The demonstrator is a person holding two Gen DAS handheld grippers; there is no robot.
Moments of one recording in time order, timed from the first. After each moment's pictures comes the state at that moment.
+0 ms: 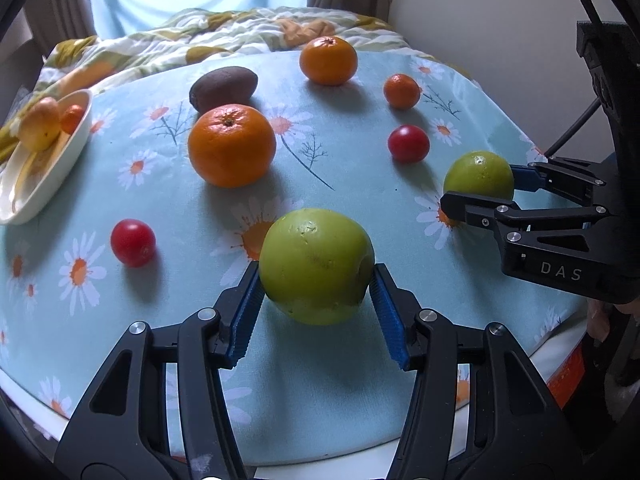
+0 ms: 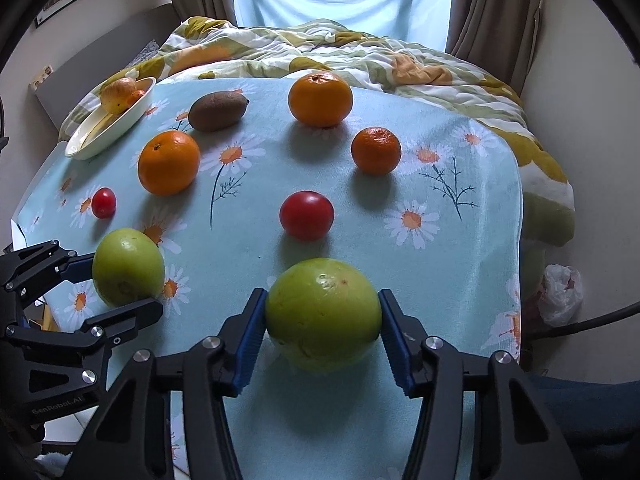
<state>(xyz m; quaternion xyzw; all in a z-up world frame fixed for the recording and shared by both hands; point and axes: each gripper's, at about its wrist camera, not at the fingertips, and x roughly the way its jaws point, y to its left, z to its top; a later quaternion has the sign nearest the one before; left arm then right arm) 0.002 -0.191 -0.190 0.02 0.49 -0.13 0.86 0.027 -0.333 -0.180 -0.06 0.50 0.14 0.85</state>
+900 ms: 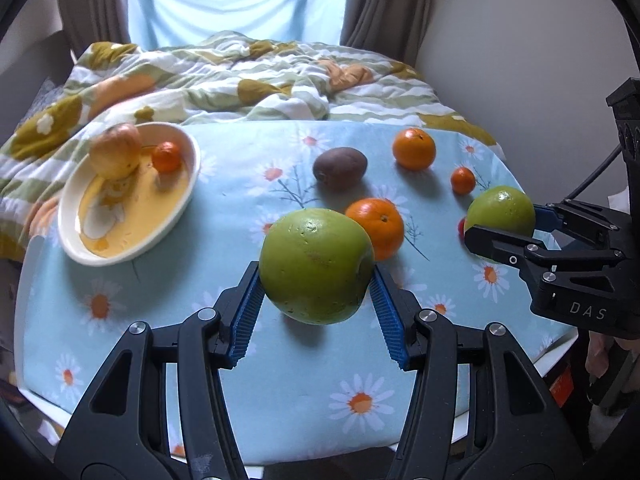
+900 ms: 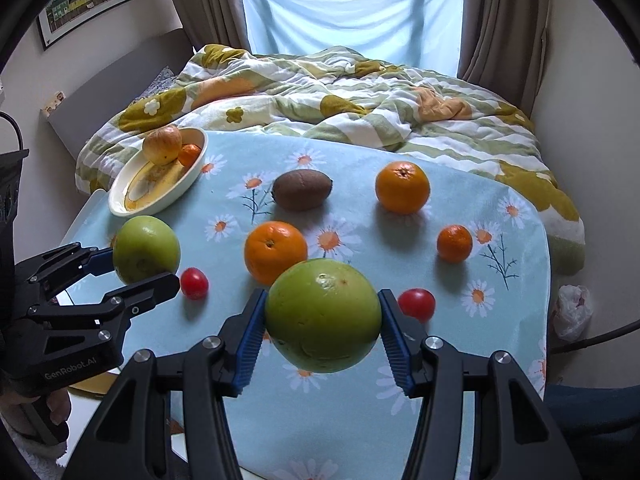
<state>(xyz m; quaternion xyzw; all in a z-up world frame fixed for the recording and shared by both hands) 0.033 -0.071 -0.124 -0.02 0.45 -0.11 0.88 0.040 -0.236 -0.108 -0.03 0.47 0.15 0.87</state>
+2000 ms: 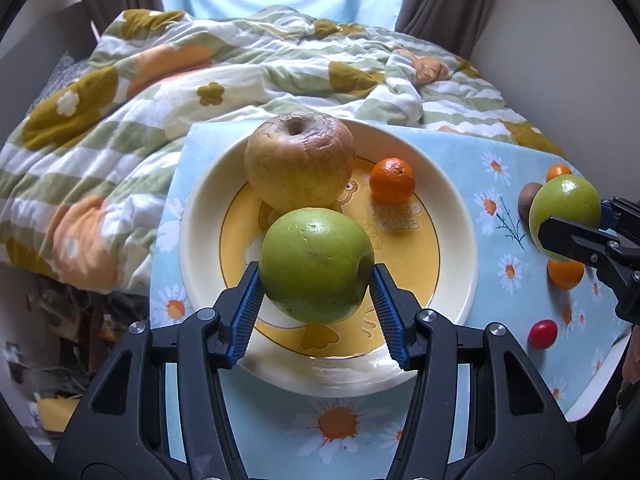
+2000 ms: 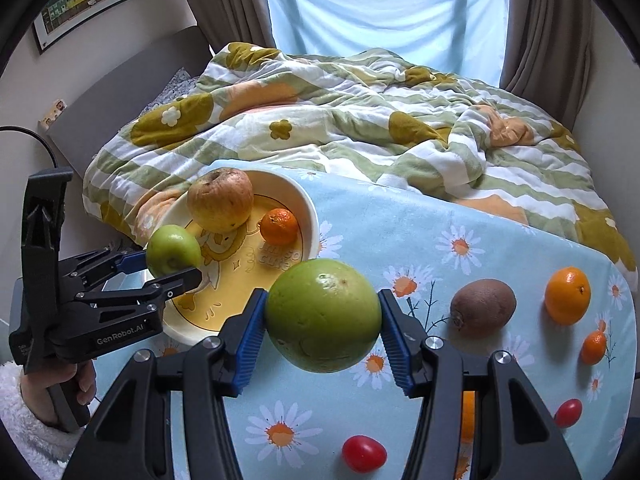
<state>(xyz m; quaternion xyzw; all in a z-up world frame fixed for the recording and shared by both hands) 0.147 0.134 -0.170 -0.01 0.49 -0.09 0.87 0.138 -0.058 -0.115 -0.01 0.48 0.17 0.86</state>
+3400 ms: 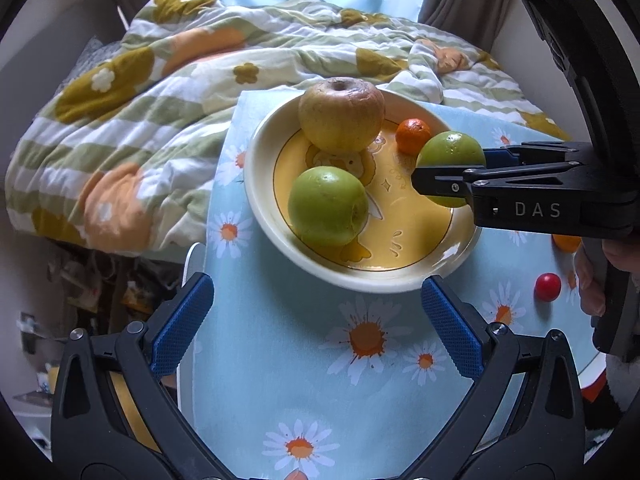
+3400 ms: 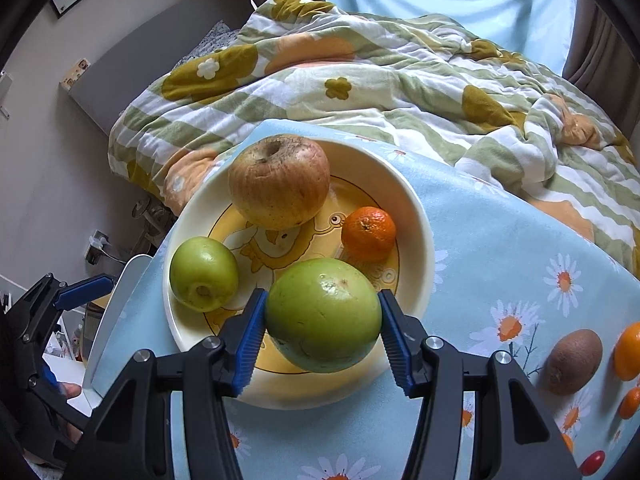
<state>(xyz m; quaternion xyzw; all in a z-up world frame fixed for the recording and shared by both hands) 0.090 0.154 -0.156 -0.01 0.52 -0.04 0.86 0.182 0.014 -0.158 -0.04 0.54 0.25 0.81</state>
